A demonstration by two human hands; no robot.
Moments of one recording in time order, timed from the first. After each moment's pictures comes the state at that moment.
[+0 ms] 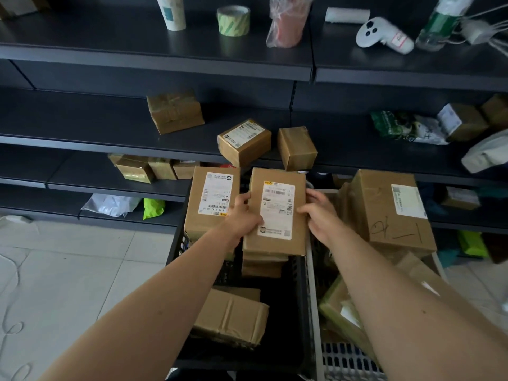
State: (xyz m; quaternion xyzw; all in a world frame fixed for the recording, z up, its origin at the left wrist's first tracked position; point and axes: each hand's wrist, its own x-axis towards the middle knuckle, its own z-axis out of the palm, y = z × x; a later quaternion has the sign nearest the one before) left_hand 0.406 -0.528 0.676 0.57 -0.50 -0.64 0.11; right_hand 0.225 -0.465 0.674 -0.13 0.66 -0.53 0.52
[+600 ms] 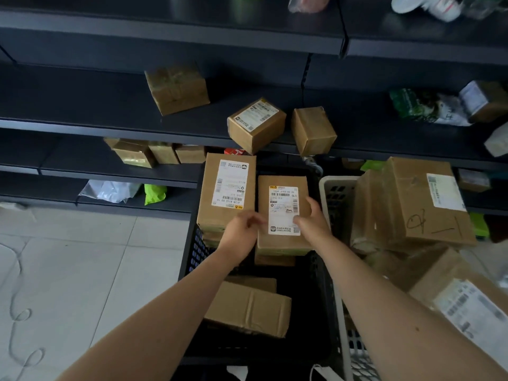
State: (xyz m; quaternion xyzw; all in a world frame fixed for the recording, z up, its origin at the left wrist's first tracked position) left_hand 0.463 -0.514 0.643 0.53 -0.63 -0.54 0.14; right_hand 0.285 -0.472 0.624 -0.22 0.80 -0.35 0.45
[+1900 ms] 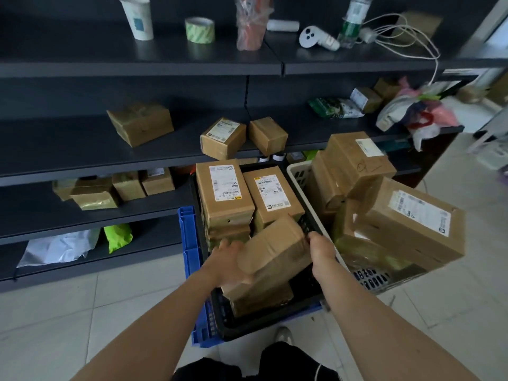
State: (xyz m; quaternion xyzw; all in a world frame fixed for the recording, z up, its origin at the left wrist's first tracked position) left_hand 0.598 -0.490 0.623 0.31 -0.87 -0.34 -0.15; right_hand 0.416 -0.352 0.645 0.13 0.83 -0.44 0.31
